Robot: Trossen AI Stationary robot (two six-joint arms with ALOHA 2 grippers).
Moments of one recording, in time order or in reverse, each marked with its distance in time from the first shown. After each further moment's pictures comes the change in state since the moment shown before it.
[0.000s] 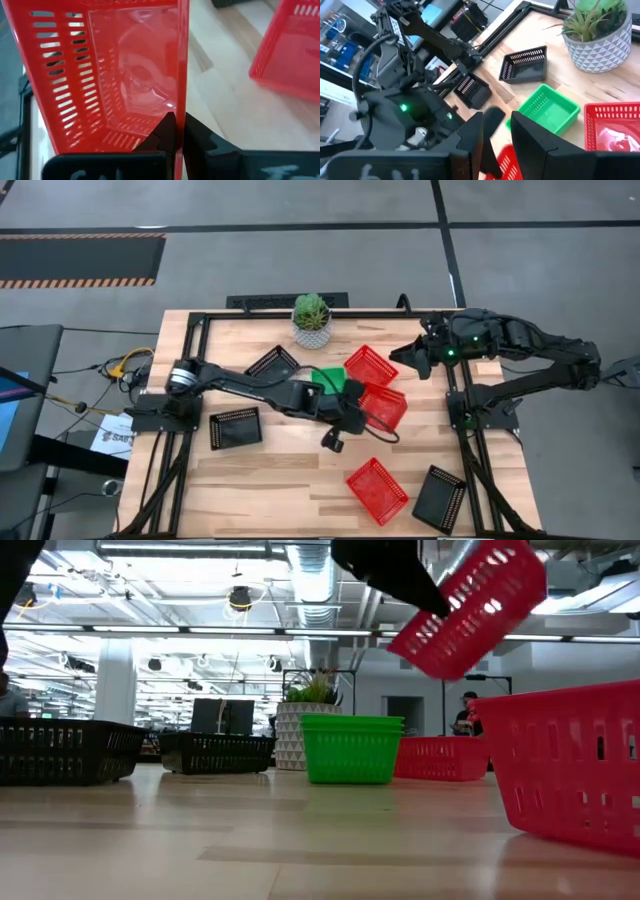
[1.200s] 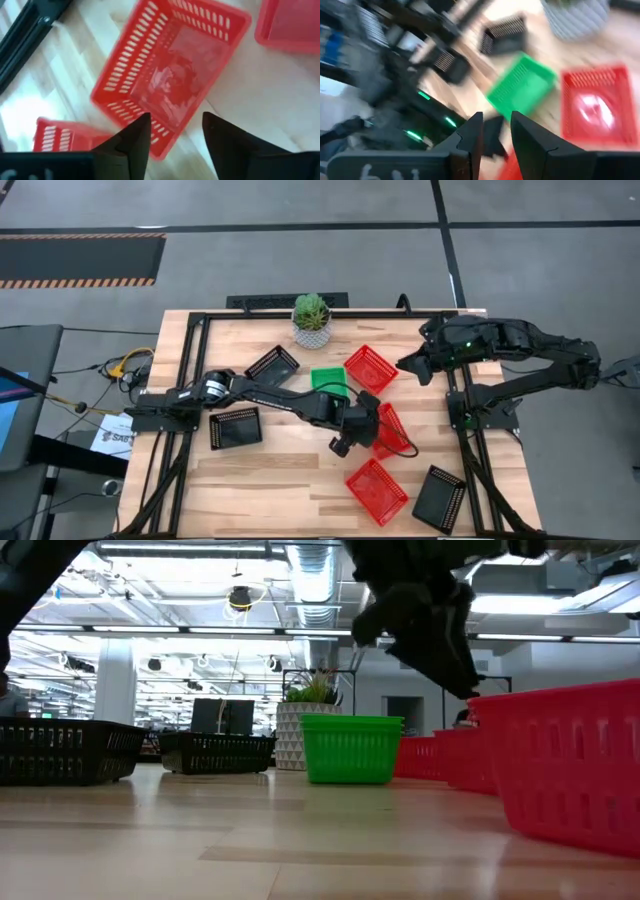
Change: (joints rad) left arm -0.010 0.262 0.293 -0.253 -0.012 0.129; right arm 0.010 0.000 0.000 -0.184 -0.001 0.049
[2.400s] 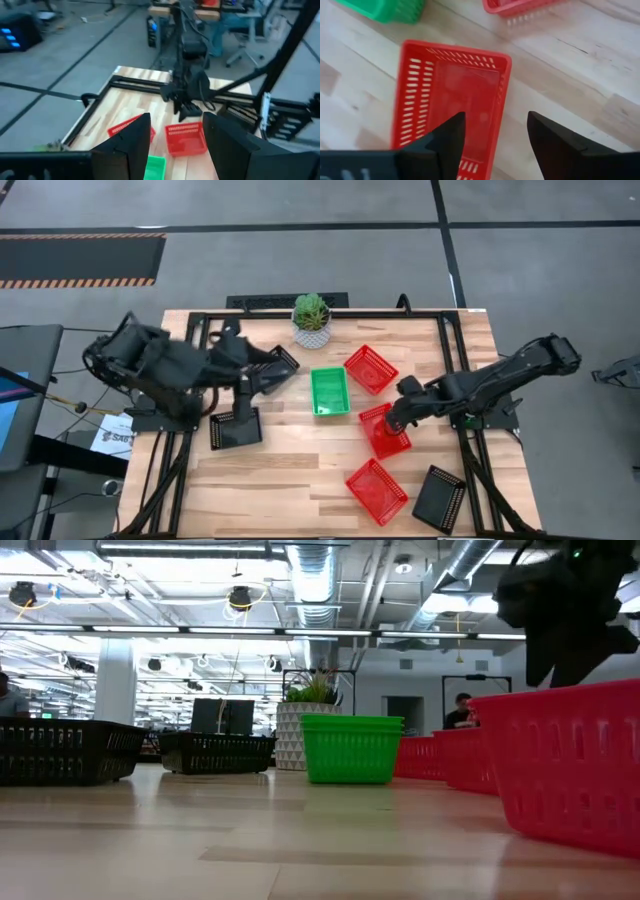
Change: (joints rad) left arm -0.242 -0.743 0.199 -0.424 -0.425 -0.865; right arm 0.323 0.234 -0.439 0.022 0.152 0.522
